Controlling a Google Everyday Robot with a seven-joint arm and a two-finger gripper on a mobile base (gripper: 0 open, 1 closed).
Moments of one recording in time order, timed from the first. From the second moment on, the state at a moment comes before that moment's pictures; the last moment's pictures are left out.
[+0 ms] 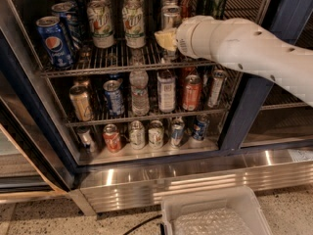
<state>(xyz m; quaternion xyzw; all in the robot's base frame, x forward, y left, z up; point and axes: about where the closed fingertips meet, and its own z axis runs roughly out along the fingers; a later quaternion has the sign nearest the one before) 0.696 -0.049 0.956 -0.30 0.74 0.07 0.60</state>
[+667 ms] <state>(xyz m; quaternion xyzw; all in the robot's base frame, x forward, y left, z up) 0.696 -0.049 0.957 -0.30 0.74 0.07 0.60</state>
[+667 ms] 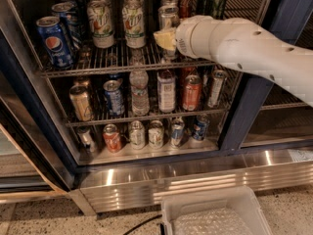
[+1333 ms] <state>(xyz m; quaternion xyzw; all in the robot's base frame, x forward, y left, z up) 0.701 -0.048 0.969 -0.27 0.74 0.11 0.60</state>
